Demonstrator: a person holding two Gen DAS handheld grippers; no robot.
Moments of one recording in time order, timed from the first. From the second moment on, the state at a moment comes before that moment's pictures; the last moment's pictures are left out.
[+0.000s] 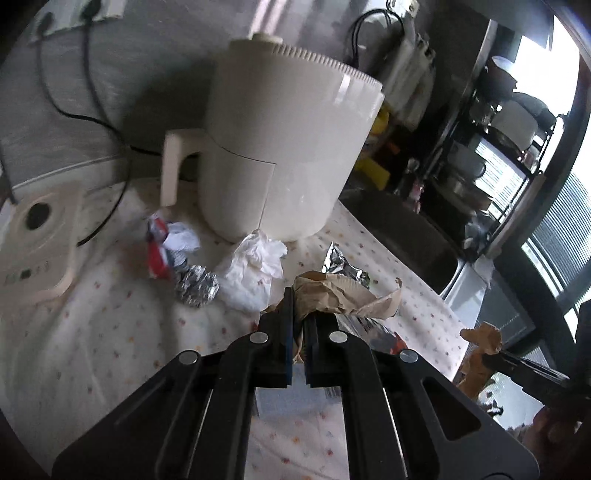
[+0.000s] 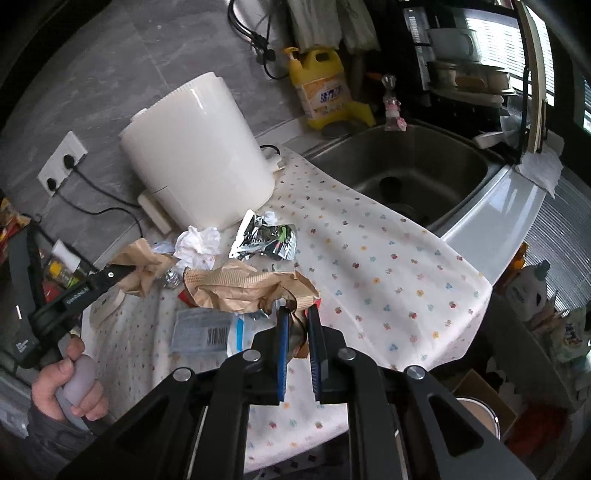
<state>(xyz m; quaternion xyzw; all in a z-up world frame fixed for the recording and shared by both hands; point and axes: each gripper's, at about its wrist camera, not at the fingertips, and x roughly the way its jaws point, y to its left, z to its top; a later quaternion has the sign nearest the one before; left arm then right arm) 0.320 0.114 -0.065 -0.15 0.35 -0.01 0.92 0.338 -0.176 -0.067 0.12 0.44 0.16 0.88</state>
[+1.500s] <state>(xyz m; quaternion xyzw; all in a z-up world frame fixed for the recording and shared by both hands) 0.181 -0.148 -0.133 -0.10 0.44 -0.05 0.89 0.201 -0.373 -0.160 0.11 0.49 0.14 0.85</state>
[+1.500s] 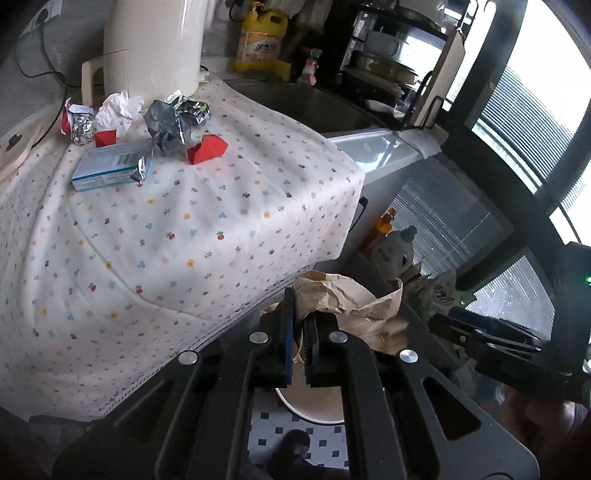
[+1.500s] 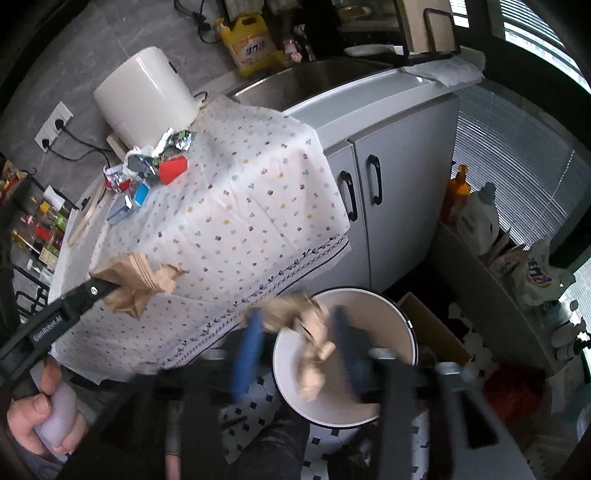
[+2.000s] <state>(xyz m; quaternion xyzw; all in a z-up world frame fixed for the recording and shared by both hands) 0.194 -0.207 -0.173 -0.07 0.49 -0.12 0.86 0.172 -0.431 -0.156 0.14 0.49 0.07 0.86</state>
